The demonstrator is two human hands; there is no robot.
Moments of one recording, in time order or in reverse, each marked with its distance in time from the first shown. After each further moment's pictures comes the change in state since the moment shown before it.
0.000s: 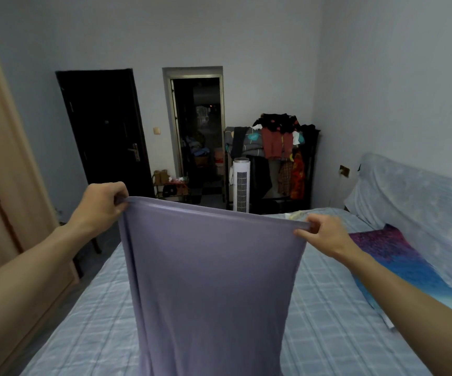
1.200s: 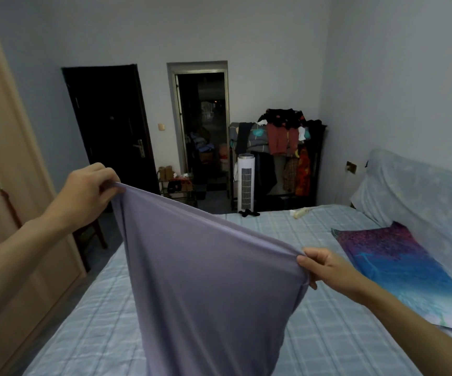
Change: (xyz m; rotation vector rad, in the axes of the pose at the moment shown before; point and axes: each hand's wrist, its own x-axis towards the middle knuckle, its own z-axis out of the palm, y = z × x) left_hand -0.002 0.013 -0.045 0.098 0.050 0.194; right_hand -0.065 0.006 0.018 0.662 -0.478 0.056
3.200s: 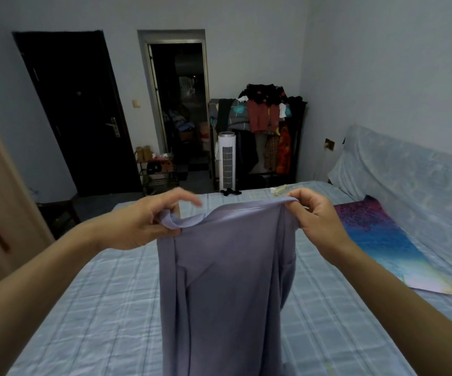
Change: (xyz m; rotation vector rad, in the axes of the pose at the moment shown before) left_hand -0.011 0.137 0.042 -0.736 -0.739 0.112; right_hand -0.011 -0.070 0.011 0.041 0.465 -0.167
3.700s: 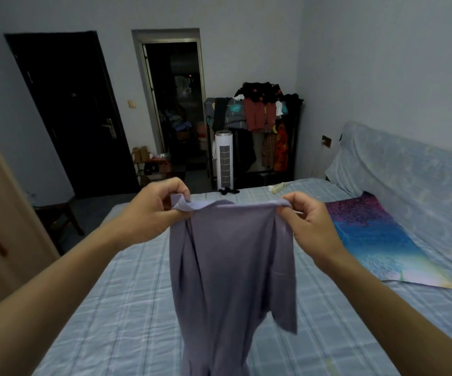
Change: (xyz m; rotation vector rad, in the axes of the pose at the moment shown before) left_hand 0.027 0.013 0.021 -0.218 0.363 -0.088; right_hand -0.015 -0.004 0.014 0.024 0.069 -0.019
